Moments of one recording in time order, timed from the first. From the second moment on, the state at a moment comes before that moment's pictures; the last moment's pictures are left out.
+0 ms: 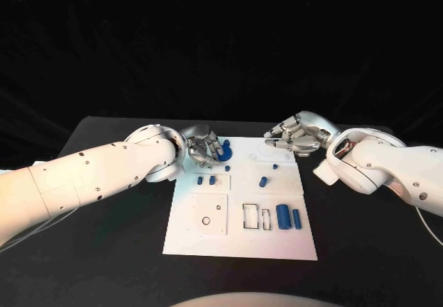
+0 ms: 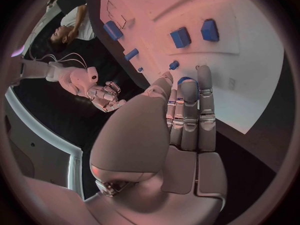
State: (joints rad) left arm 1.25 -0.63 -0.03 1.34 -1.17 -0.12 -0.14; left_hand 1.56 -0.12 0.17 0.19 0.14 0.85 0.14 0.34 0.23 0.95 0.09 0.46 0.24 1.21 0.01 0.84 0.87 0.17 1.20 0.11 0.46 0.69; right arm 1.27 -0.94 -0.04 1.61 -0.87 -0.31 0.01; right_hand 1.35 -0.02 0.10 0.17 0.42 1.01 0.14 0.07 0.08 1.22 0.05 0.88 1.02 1.46 -0.03 1.34 1.31 0.09 1.28 0.08 1.32 1.03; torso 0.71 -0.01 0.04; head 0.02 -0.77
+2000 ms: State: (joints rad) left arm 1.22 -0.49 -0.04 1.24 -1.53 -0.04 -0.19; left_hand 1.55 -0.13 0.19 0.22 0.14 1.01 0.12 0.18 0.13 1.11 0.06 0.29 0.09 1.47 -0.02 1.39 1.28 0.08 1.47 0.08 1.24 1.31; right arm 1.27 -0.93 -0.04 1.61 -0.88 -0.31 0.01; right_hand 1.36 -0.01 0.10 0.18 0.41 1.01 0.14 0.07 0.08 1.22 0.05 0.88 1.01 1.46 -0.03 1.34 1.31 0.09 1.28 0.08 1.32 1.03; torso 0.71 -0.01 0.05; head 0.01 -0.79
